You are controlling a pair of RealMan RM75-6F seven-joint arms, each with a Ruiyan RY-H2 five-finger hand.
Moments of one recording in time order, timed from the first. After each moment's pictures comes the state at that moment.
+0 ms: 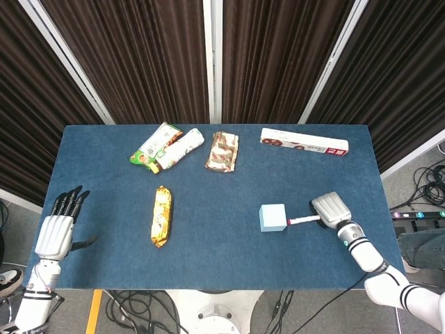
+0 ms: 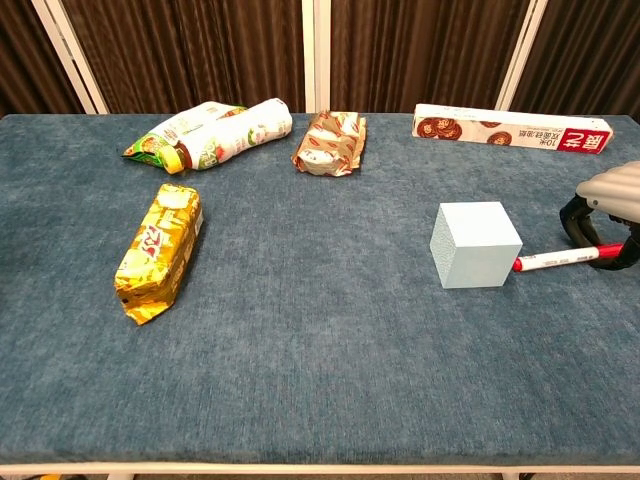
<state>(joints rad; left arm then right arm) -0.18 -1.37 -0.07 -1.48 1.48 1.43 -0.01 0.61 -1.47 0.02 -1.08 -1.38 0.79 -0.16</state>
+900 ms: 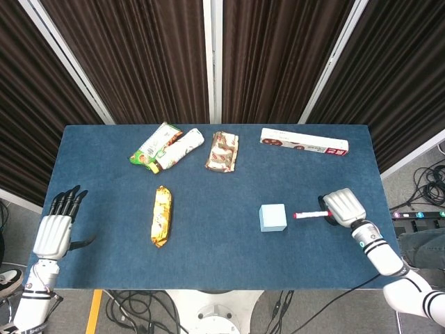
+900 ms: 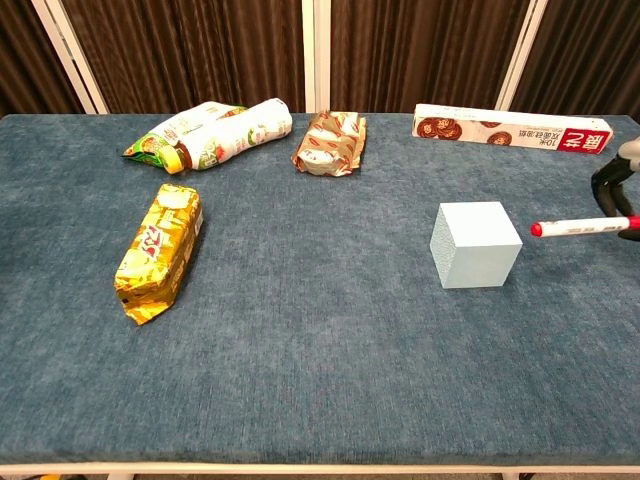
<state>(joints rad) -0.18 -1.37 -0.07 -1.47 1.47 1.43 -0.01 0.58 -1.35 0.01 -1.18 -1.45 0.90 -0.06</state>
